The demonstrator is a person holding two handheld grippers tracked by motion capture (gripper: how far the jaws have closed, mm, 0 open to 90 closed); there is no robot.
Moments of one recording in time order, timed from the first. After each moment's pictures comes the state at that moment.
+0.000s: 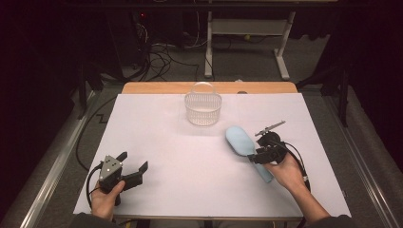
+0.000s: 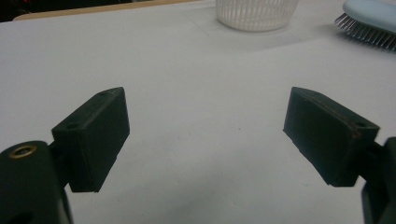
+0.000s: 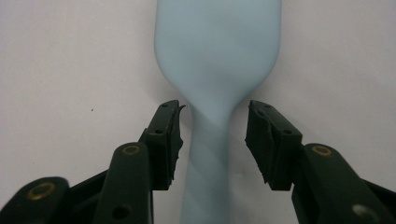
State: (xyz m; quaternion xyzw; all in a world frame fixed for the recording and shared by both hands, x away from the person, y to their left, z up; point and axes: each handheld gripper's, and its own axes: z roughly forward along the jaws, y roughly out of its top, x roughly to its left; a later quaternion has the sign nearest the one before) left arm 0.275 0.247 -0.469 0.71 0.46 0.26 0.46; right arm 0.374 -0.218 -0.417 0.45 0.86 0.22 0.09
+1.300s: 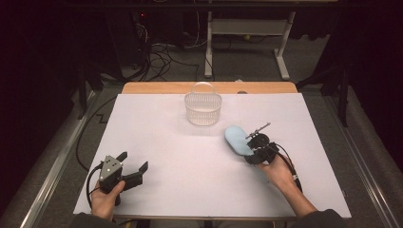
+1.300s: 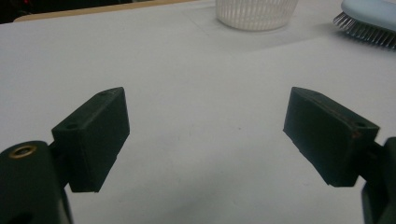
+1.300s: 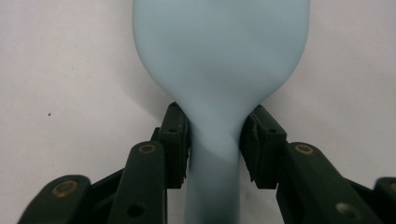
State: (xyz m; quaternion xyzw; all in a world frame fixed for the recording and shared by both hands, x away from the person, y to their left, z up) left arm 0.274 0.246 -0.469 0.71 0.46 0.26 0.46; right arm 0.385 -0.197 -0.438 0.44 0.88 0.16 0.11
